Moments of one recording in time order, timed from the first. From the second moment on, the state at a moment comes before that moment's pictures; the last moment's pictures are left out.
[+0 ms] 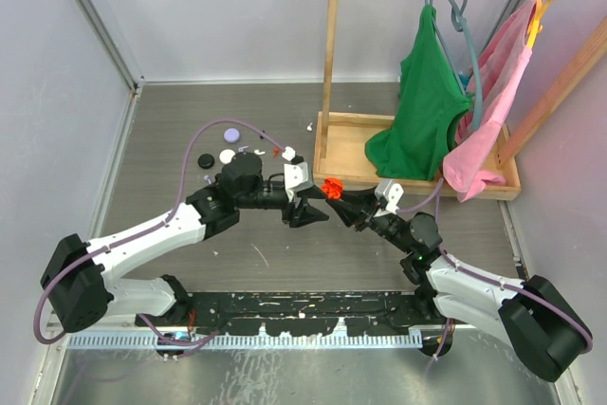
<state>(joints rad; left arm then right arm) -0.86 1.23 0.85 0.16 0.63 0.12 0.63 0.92 0.09 1.11 -0.33 0.11</state>
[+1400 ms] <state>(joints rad) -0.68 1.34 1.03 -0.10 0.14 -0.09 0.63 0.94 0.09 1.12 -0.28 0.11</state>
